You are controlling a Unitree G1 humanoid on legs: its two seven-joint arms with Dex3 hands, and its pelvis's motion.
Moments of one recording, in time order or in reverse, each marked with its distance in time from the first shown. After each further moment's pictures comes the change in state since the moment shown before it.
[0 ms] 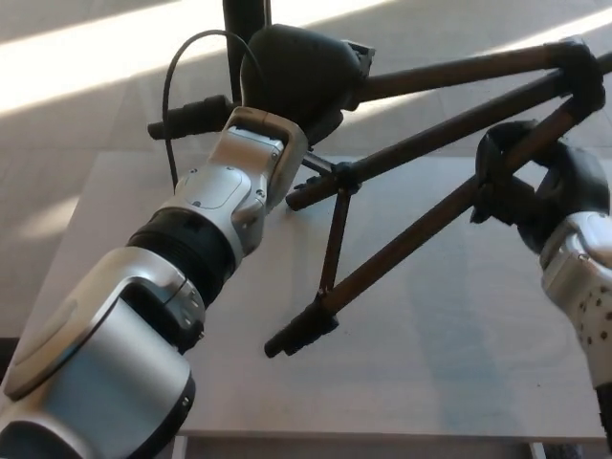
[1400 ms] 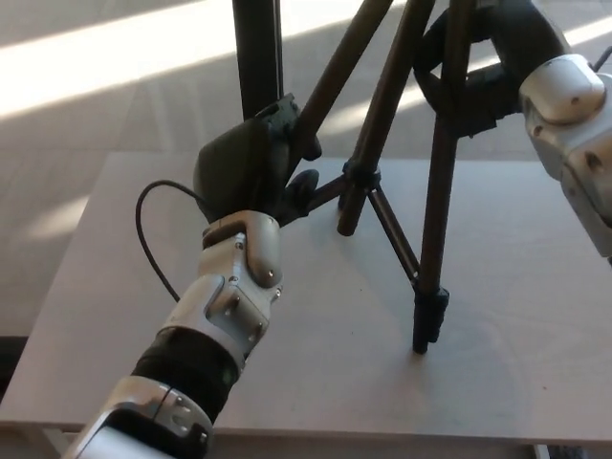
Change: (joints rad) left_arm 0.391 -0.147 0.416 -0.273 -0.232 0.092 0.137; right_arm -0.397 -0.238 0.525 0.058 -0.321 0.183 0.205
